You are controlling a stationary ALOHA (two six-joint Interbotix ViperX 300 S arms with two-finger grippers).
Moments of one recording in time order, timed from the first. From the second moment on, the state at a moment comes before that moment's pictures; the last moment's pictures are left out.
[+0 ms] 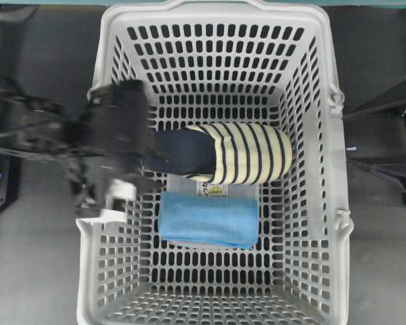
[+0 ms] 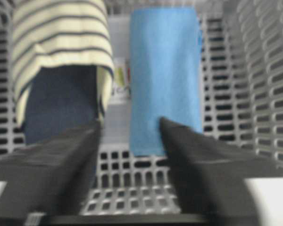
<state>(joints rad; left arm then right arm) -0.10 -0.27 0.33 0.04 0.64 -0.05 -0.01 -0.97 1.16 0.02 -0.05 0.06</state>
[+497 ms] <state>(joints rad) -0.15 0.10 0.12 0.04 0.69 -0.08 -0.01 -0.98 1.16 0.02 -0.06 0.06</state>
